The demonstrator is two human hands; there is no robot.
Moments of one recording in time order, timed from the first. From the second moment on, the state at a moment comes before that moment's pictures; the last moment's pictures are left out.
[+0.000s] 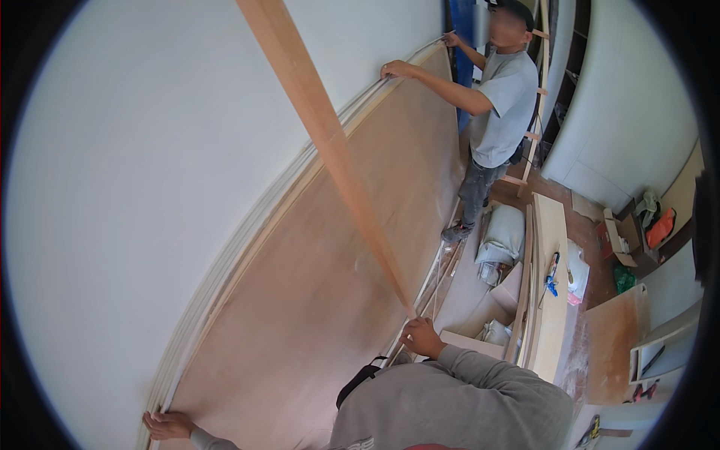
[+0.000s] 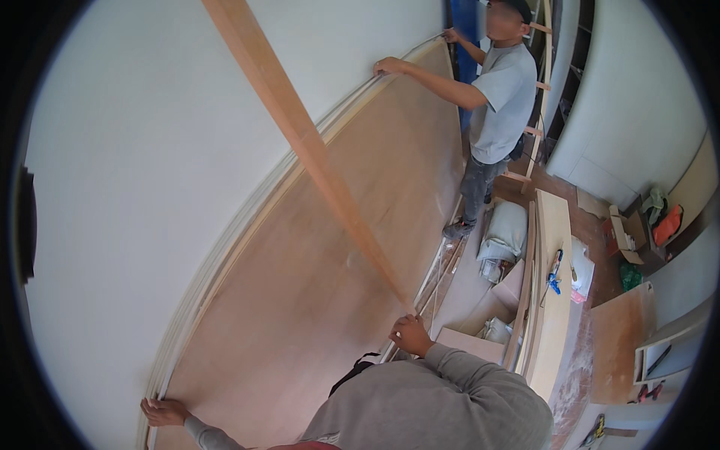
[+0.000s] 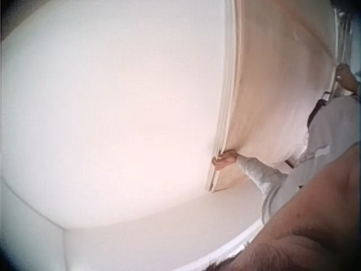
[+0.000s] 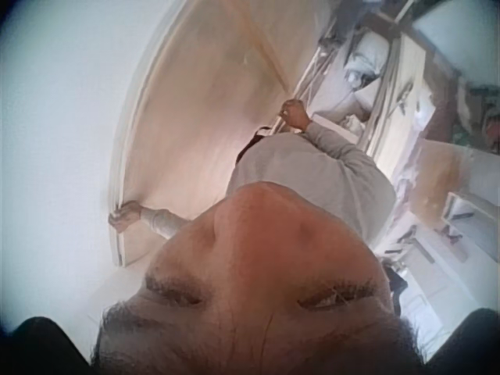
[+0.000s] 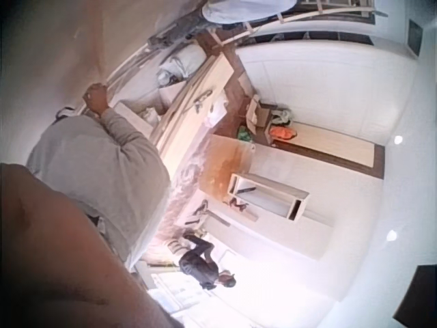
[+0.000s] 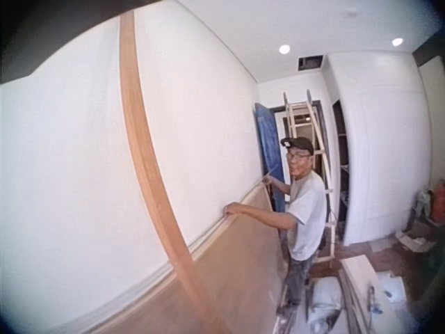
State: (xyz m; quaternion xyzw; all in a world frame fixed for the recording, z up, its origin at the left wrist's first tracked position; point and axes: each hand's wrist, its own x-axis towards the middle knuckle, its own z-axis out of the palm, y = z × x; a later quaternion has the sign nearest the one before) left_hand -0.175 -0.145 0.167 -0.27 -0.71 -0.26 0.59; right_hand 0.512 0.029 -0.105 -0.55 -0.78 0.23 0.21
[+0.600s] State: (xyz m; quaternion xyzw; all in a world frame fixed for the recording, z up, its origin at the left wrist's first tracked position) left_hand -0.108 -0.164 0.276 -0.39 -0.72 -0.31 0.49; right_hand 0.400 0.129 0.115 -0.31 -0.83 0.27 0.38
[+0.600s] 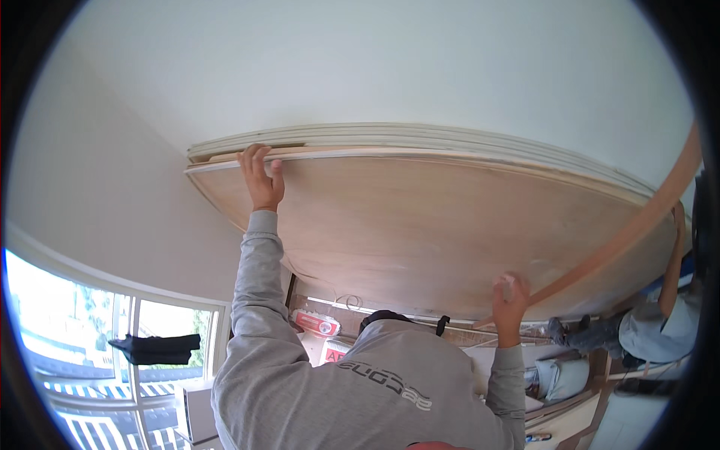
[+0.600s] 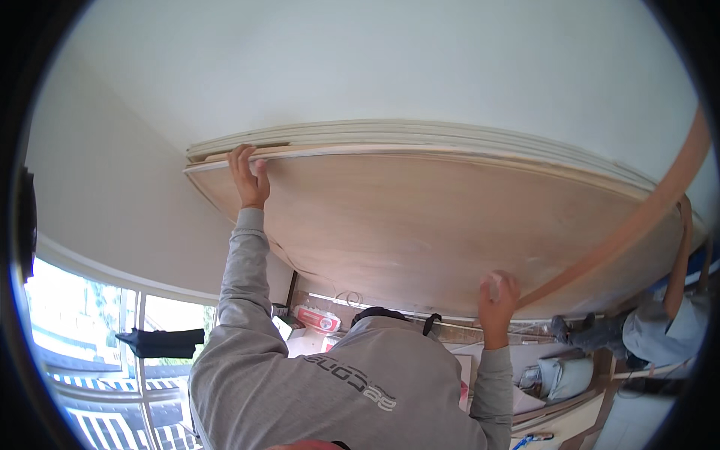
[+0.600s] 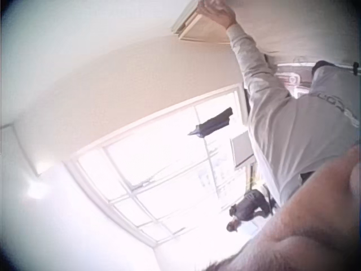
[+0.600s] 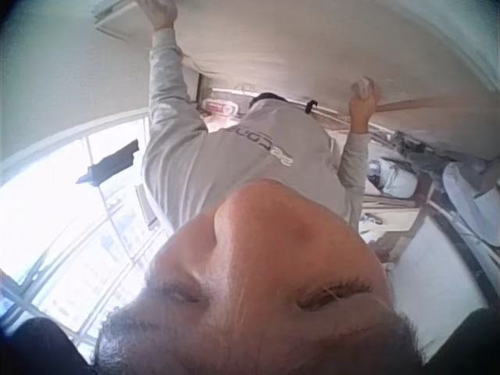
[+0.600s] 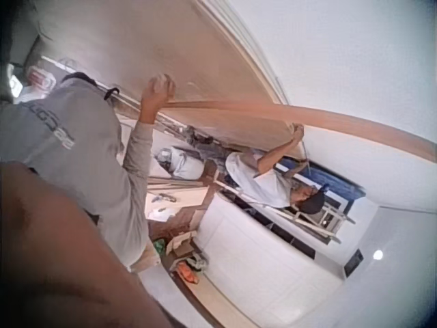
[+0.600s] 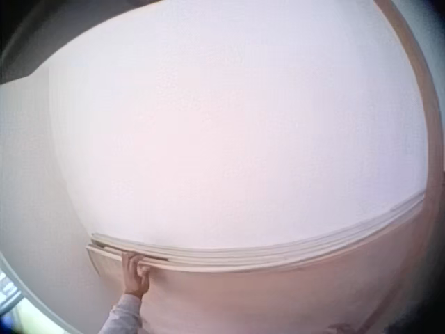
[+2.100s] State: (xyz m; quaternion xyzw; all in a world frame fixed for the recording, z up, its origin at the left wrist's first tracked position) left_hand -0.221 -0.274 0.361 -0.61 -0.78 -0.14 0.09; right_hand -0.007 -0.095 0.232 -0.04 -0.64 0.73 0.23
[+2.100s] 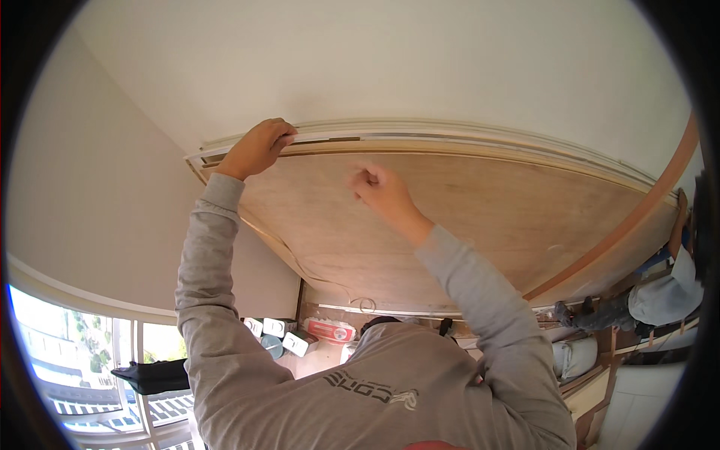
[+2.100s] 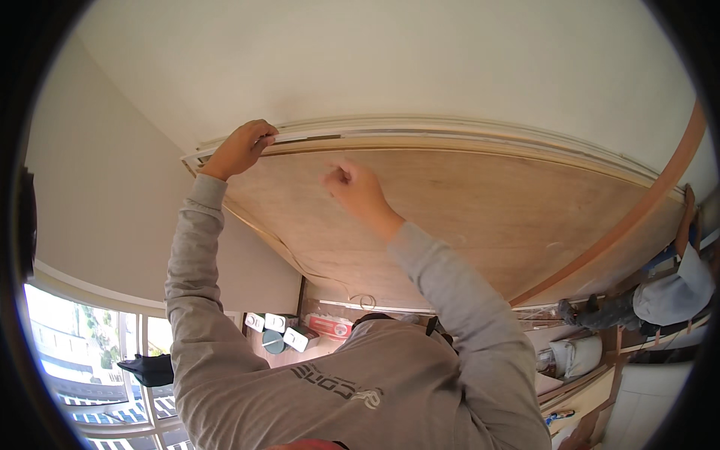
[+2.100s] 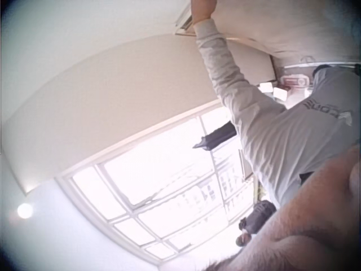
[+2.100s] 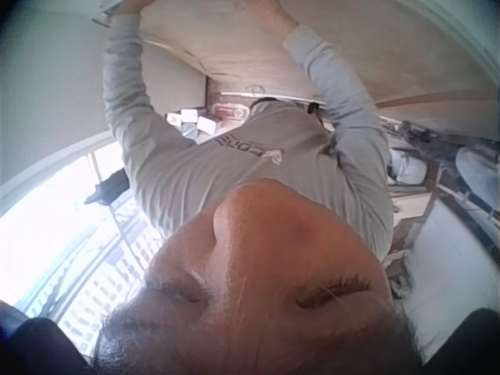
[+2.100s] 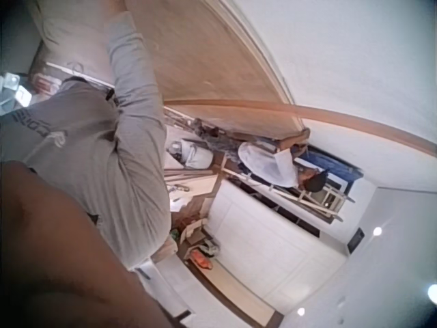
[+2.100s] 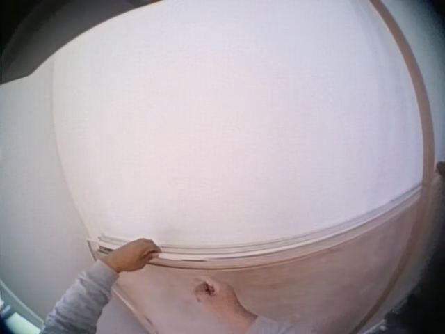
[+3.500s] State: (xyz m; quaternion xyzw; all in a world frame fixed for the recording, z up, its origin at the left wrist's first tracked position) left_hand -0.231 -0.287 0.394 -0.57 -0.81 -0.14 0.04; right_hand 0.136 -0.104 0.042 -0.28 -0.49 0.83 0.00
